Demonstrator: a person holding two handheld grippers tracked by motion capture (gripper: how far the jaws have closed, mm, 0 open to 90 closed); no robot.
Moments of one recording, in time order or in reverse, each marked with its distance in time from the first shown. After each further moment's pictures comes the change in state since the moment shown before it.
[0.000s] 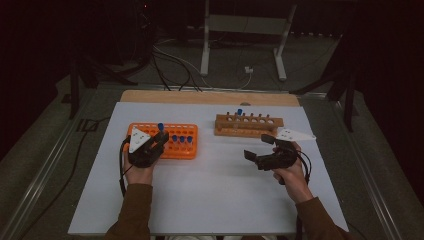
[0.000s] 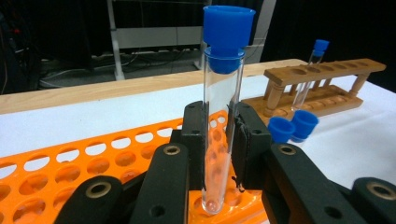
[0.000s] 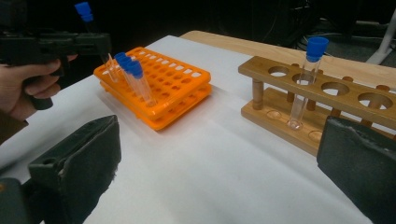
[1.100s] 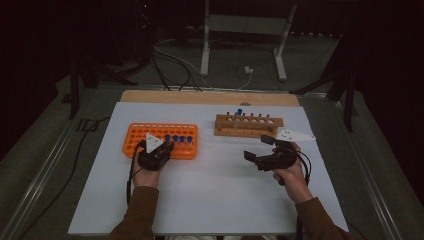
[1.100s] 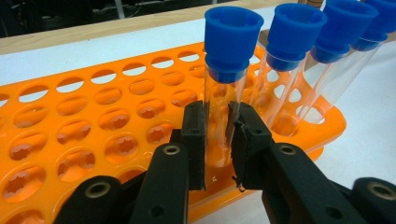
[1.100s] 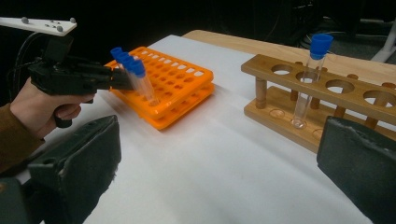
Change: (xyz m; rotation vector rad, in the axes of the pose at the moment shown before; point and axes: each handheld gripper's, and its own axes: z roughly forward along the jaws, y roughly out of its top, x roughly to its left) left arm -0.005 -0.030 0.029 0.208 0.047 0.051; right arm 0.000 -0.001 0.000 0.001 0.012 0.008
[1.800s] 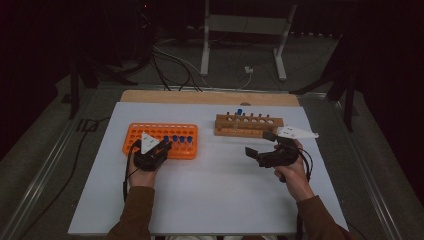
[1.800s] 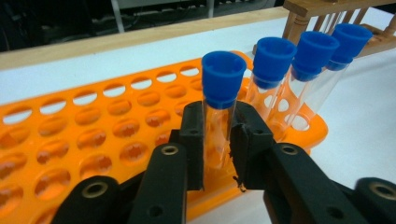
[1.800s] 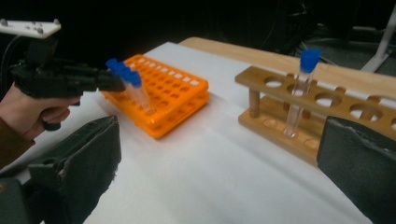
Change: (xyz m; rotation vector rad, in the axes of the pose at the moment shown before) left arm 0.004 0.005 -0.016 -0.033 -0.019 -0.004; right arm -0.003 0.010 -0.004 -0.027 -0.015 -0.009
